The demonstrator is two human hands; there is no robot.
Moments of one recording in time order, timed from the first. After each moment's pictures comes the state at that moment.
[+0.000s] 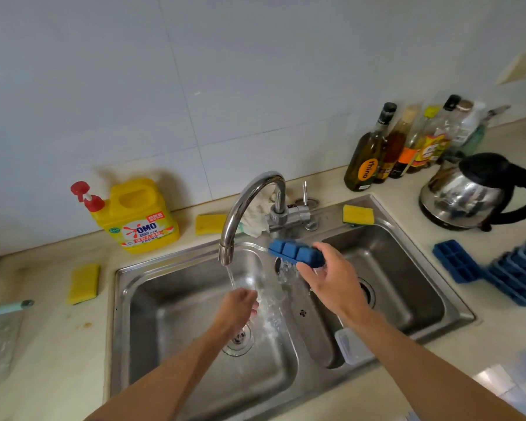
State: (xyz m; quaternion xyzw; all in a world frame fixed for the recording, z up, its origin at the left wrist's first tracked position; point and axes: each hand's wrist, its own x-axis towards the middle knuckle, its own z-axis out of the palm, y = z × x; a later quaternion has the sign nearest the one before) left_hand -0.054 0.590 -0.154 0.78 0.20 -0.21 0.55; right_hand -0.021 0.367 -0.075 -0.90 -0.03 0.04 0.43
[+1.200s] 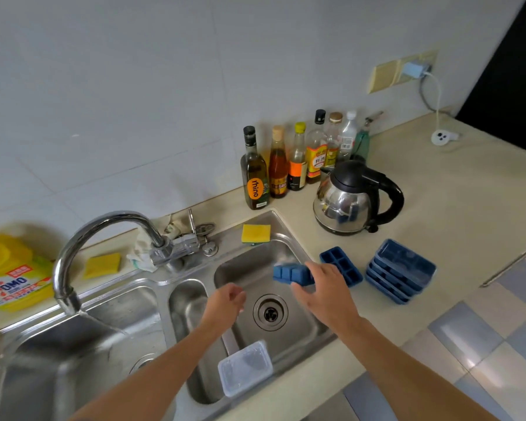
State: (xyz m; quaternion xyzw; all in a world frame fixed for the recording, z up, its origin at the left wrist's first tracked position) left_hand 0.012 0.335 -0.126 0.88 0.11 -0.17 0.44; right_hand -0.001 0.085 -0.108 -0.95 -0.03 -0.05 0.31
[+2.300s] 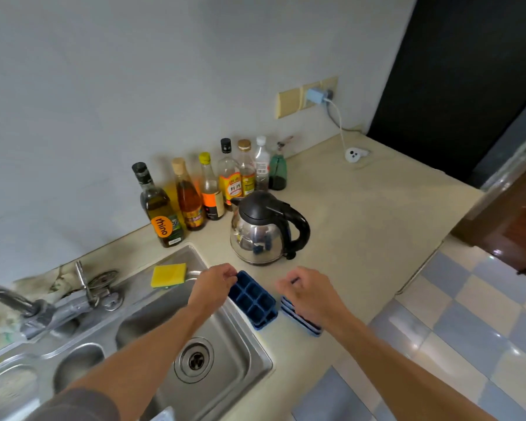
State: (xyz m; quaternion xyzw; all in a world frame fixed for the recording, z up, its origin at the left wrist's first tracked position) left_hand 0.146 0.141 -0.110 0.93 -0.07 -0.14 0.35; right_hand 0.033 -0.073 -0.011 -0.89 0.14 0.09 0.42
